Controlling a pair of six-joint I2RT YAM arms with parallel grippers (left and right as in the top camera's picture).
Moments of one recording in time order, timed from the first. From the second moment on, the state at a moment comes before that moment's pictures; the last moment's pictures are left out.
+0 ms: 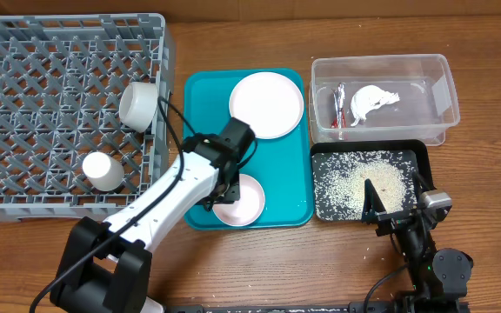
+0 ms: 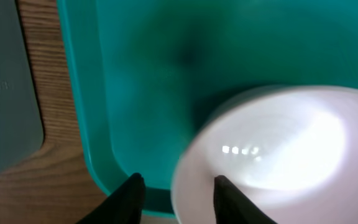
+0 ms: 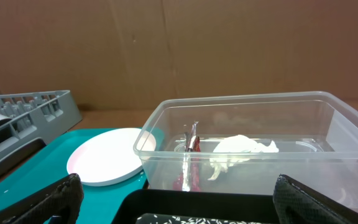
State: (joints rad) left arm -0.51 1.66 1.11 -1.00 -0.15 -0.58; right arm -0.01 0.01 0.02 -0.01 -0.22 0.14
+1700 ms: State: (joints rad) left arm -0.05 1.99 1.85 -1.27 -1.23 -0.47; right arm -0.01 0.01 0.02 -0.01 -0.22 0.14
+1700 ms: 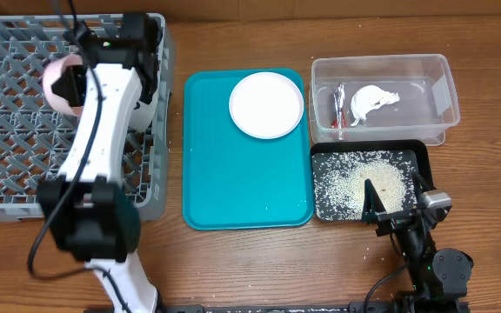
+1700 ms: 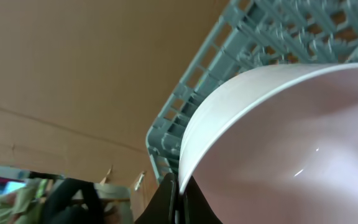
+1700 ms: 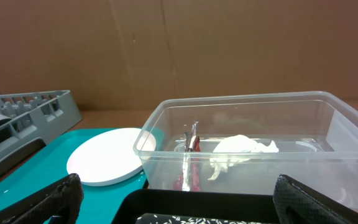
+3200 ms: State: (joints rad) left arm -0.15 2.01 1.89 -1.38 -0.68 -0.49; right arm -0.01 0.01 0.02 -0.01 -0.22 0.14
